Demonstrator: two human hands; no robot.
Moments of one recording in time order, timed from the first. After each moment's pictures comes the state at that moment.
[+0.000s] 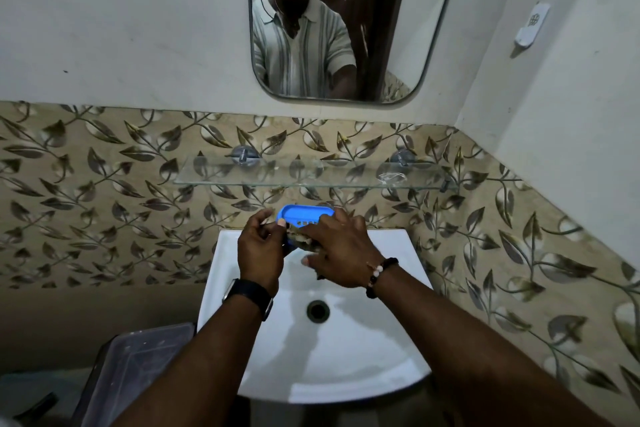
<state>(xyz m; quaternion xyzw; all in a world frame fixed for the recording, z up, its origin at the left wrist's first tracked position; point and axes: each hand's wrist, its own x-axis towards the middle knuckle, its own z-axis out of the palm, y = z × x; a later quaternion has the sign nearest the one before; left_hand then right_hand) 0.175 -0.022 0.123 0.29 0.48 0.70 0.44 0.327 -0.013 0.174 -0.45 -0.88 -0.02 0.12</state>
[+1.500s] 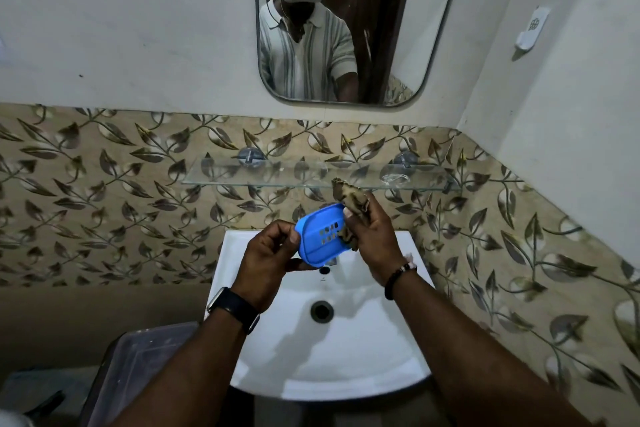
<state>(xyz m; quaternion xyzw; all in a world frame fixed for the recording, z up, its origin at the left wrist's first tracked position) 0.160 -0.061 0.132 0.49 0.32 0.62 0.52 0.350 -0.004 0.163 -0.41 -0.58 0.46 0.54</state>
